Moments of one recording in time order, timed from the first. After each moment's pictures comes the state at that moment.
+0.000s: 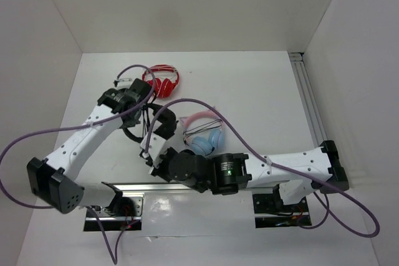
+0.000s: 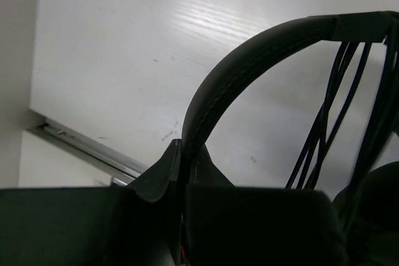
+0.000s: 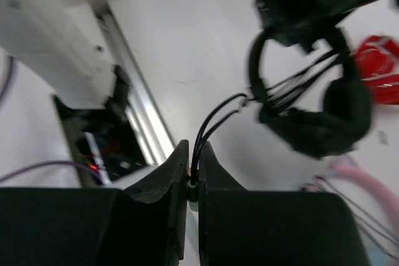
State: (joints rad) left arm -0.45 1.38 1.39 -1.33 -0.68 -0.73; right arm 1.61 1.44 1.34 -0.18 0.51 0.09
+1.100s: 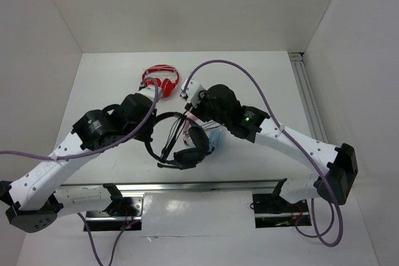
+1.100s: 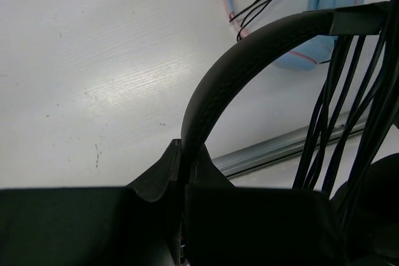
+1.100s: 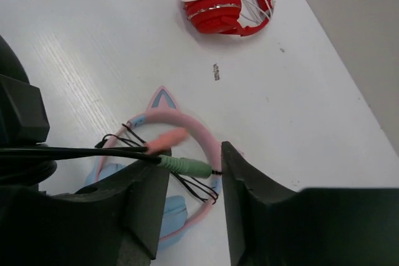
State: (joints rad) left arm -0.84 1.07 1.37 -1.19 -0.34 -0.42; right arm 0.92 1.34 1.20 -0.28 0.17 -0.36
